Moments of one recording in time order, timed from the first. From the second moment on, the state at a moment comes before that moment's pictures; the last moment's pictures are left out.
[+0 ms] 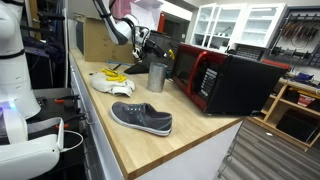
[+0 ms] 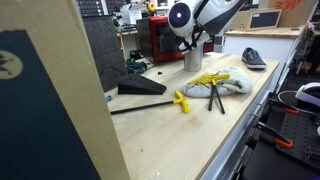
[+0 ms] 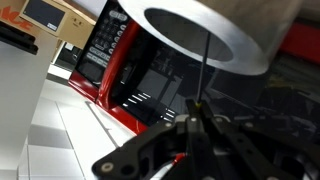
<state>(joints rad) 0.10 0.25 0.10 -2.11 -1.65 2.00 1.79</state>
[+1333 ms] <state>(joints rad) 0.10 0.08 0.11 -2.37 -1.88 1.99 1.99</state>
